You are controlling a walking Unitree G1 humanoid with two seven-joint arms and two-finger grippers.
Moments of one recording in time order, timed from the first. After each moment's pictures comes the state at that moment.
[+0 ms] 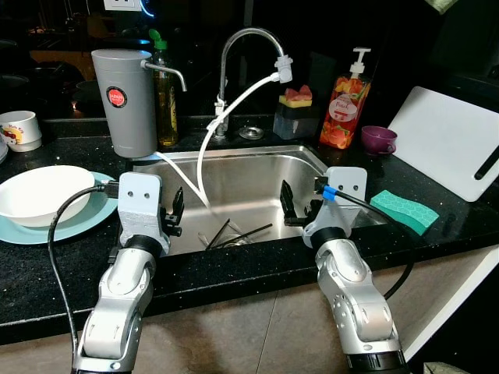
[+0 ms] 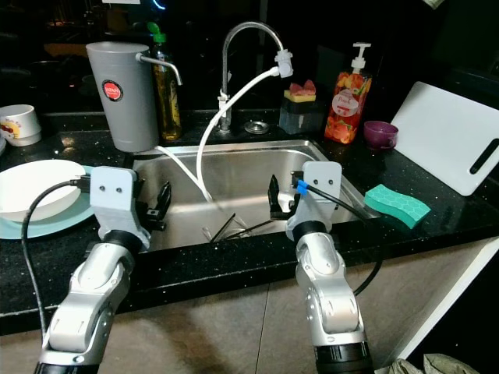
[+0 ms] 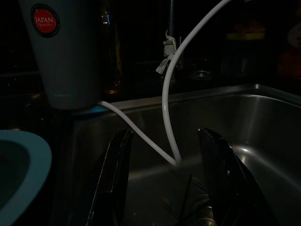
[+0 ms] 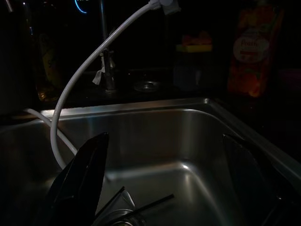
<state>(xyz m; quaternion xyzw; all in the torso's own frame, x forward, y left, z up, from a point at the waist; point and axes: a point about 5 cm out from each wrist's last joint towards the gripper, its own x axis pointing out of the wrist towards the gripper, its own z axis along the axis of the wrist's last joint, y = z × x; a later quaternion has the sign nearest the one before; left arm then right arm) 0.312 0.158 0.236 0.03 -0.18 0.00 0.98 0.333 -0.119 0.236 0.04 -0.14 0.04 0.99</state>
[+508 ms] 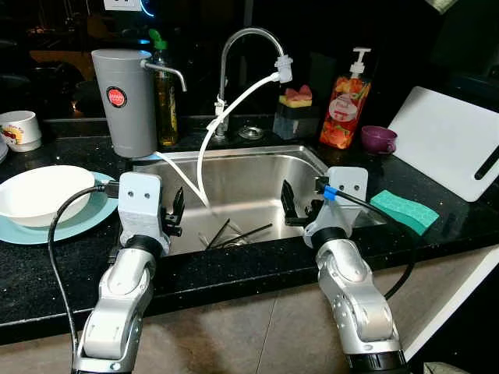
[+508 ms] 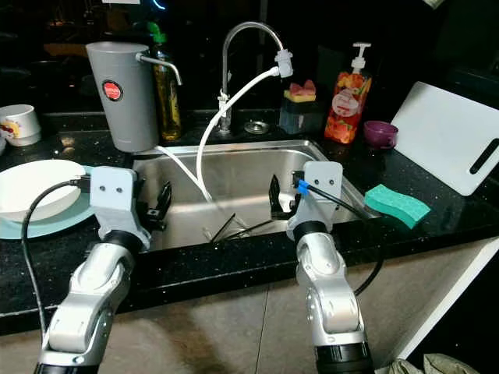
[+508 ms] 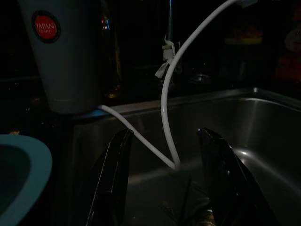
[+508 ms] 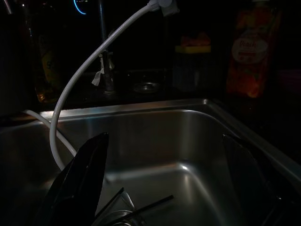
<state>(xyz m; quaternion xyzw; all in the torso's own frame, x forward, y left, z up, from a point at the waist) 0.309 0.157 0.239 0.03 -0.19 0.00 0.98 0.332 -0.119 0.237 0.04 -0.14 0.04 0.99</state>
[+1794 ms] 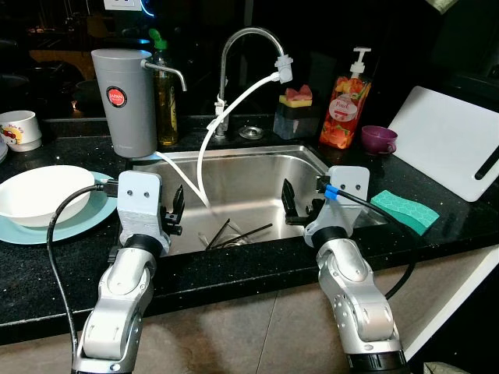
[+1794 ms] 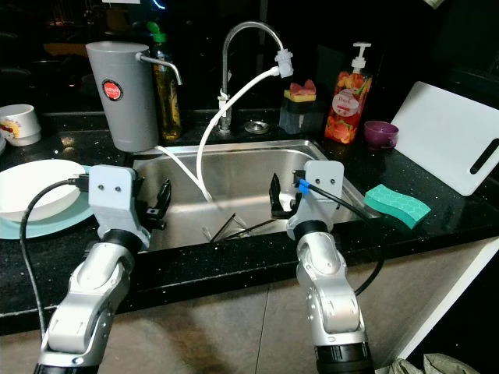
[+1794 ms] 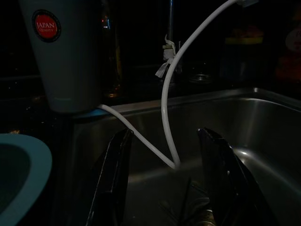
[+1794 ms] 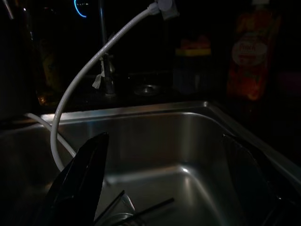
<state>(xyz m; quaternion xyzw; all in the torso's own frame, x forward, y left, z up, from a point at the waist) 0.309 0.157 0.239 0.03 -0.19 0.00 0.98 0.332 -0.118 0.240 0.04 -0.15 0.04 0.99</state>
